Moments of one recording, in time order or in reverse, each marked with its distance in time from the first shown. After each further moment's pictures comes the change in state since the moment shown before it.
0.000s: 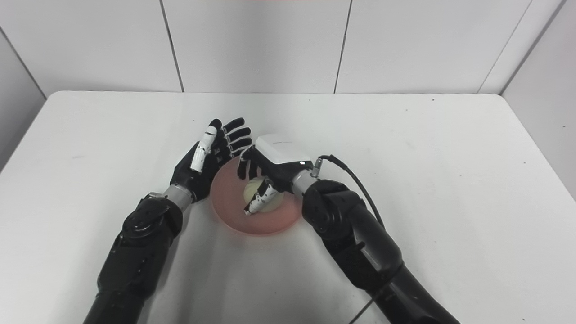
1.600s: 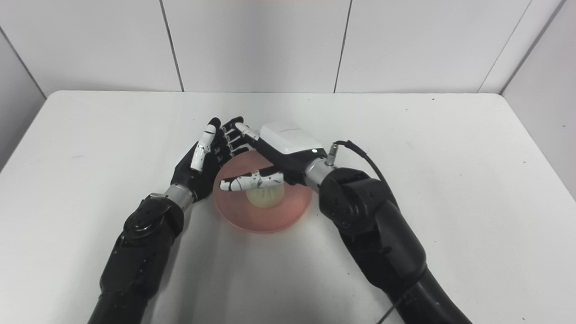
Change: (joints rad) left arm 0.048 -0.027 0.042 -0.080 0.000 0.025 0.007; right arm 0.025 -0.021 -0.125 -0.282 0.011 0.038 0.229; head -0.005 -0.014
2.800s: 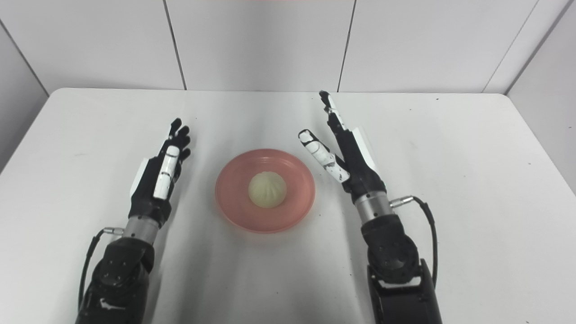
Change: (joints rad) left arm 0.263 0.025 -0.014 -0.344 0.250 -0.077 0.189; right arm 0.307 0.189 -0.337 0.028 0.522 -0.132 -0.503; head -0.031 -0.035
